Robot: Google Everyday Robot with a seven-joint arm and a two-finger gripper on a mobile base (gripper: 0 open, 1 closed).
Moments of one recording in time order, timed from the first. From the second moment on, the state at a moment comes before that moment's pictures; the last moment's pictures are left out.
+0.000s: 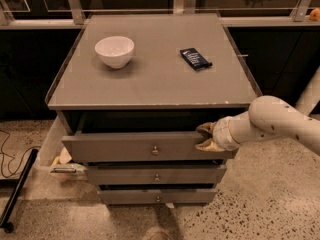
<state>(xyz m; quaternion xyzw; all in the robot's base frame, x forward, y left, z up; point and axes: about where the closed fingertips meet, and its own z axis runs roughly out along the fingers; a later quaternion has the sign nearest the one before) 0.564 -0.166 0.642 -0.67 0.67 0.08 0.32</state>
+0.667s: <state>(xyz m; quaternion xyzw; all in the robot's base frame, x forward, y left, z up) 0.578 -0.162 0.644 -0.67 0.67 0.09 0.32</state>
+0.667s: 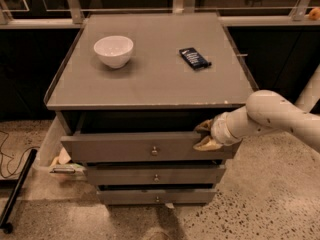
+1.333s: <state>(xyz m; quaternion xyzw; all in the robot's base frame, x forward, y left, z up) 0.553 -0.175 0.636 -0.66 0.67 0.12 0.32</state>
